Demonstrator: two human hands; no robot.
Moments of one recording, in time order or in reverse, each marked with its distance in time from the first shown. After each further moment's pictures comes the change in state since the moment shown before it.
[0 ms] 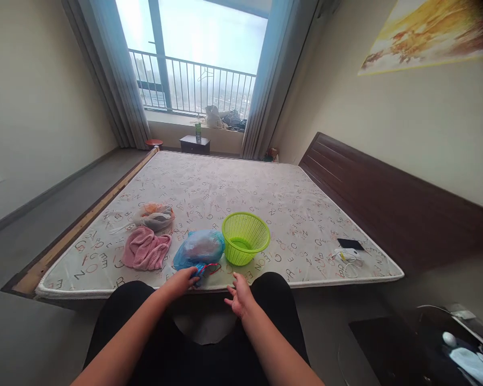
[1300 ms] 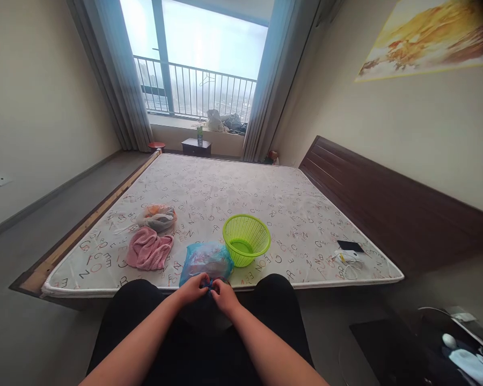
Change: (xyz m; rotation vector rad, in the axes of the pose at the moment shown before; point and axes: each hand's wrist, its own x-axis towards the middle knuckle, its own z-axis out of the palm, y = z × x) left_hand 0.008 0.001 0.052 -0.171 -0.005 0.102; right_hand 0.020 0.046 0.031 -0.830 -0.128 -0.473
